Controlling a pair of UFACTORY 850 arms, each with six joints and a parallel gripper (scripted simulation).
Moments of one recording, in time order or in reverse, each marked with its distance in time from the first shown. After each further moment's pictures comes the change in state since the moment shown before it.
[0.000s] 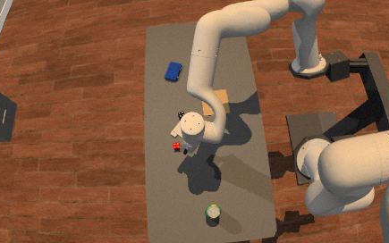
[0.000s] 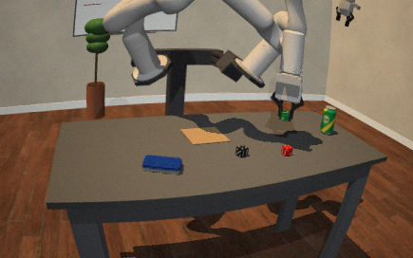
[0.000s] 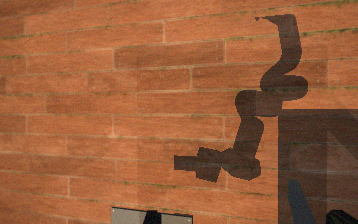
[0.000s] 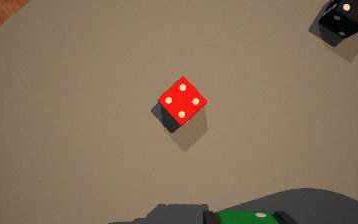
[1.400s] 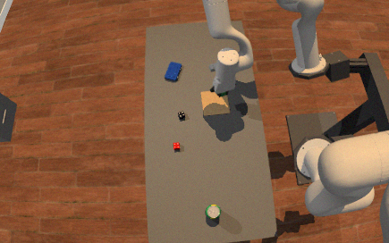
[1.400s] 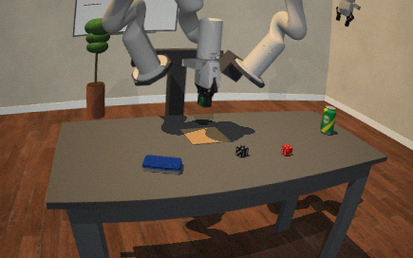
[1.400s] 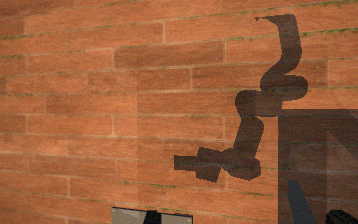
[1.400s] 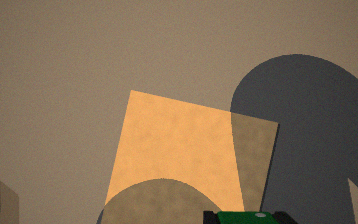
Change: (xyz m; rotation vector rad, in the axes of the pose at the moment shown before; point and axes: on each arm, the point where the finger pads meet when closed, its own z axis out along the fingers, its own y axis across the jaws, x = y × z) left arm 0.000 0.000 0.000 0.000 0.000 0.000; right arm 0.043 0.298 -0.003 -0.002 -0.022 0.612
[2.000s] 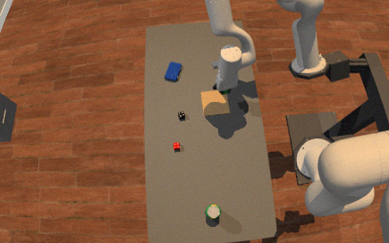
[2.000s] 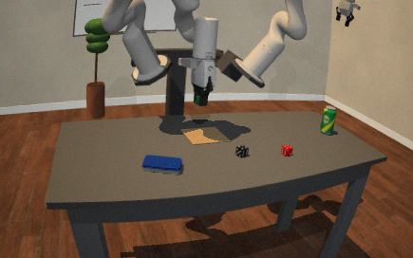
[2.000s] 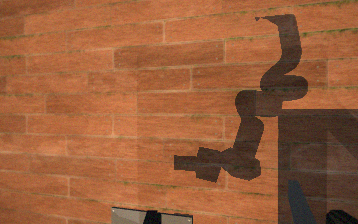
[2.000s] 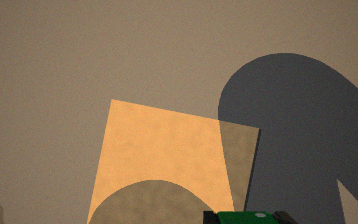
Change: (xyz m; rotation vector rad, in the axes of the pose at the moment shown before) left arm 0.000 0.000 0.000 0.000 0.000 0.000; right arm 0.007 0.016 -0.001 -0.002 -0.008 0.026
